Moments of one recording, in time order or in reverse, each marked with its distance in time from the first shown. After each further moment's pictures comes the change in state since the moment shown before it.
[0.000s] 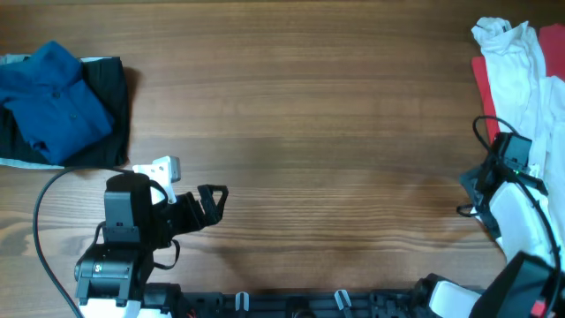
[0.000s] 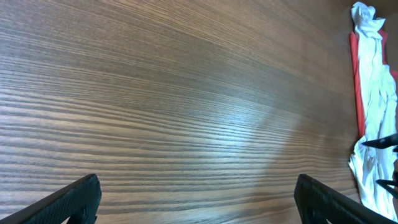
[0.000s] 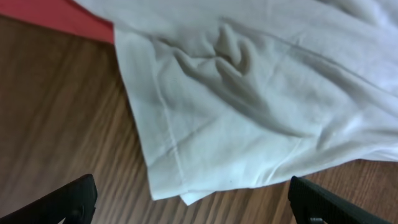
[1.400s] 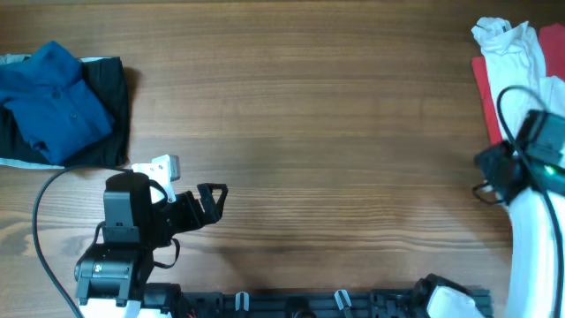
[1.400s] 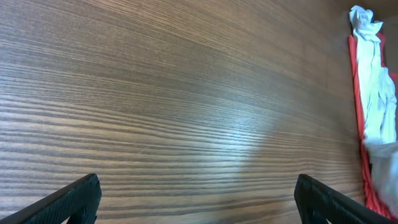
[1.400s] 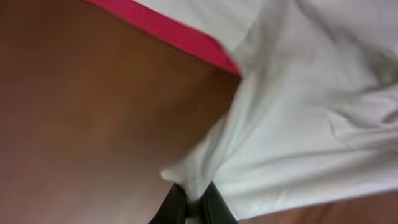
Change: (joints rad) left arm 0.000 0.000 0.000 0.014 -0.005 0.000; right arm 0.022 -0.228 0.262 -0.206 -0.262 -0.131
